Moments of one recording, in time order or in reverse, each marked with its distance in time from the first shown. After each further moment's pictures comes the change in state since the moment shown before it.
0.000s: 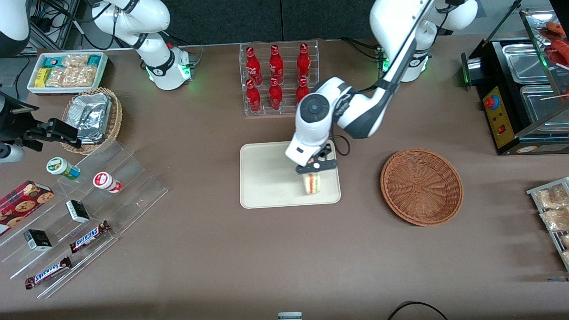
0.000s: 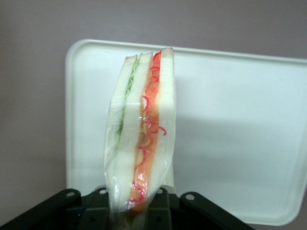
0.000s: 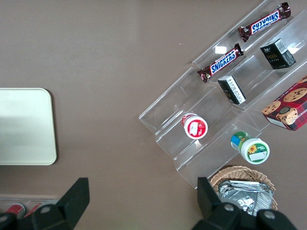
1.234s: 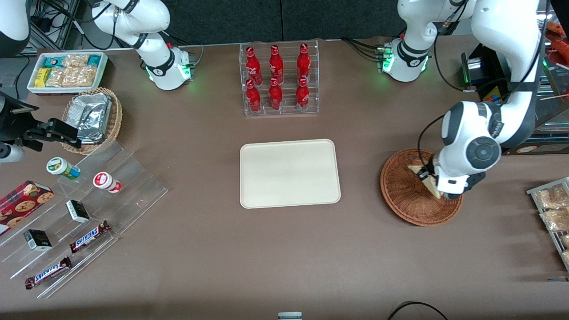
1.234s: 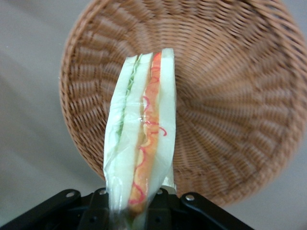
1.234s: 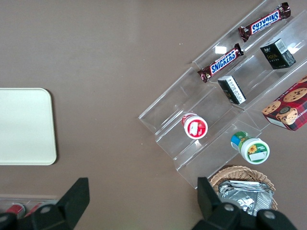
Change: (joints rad) arm 0.582 -0.212 0.012 -0.269 0.088 -0.195 0.111
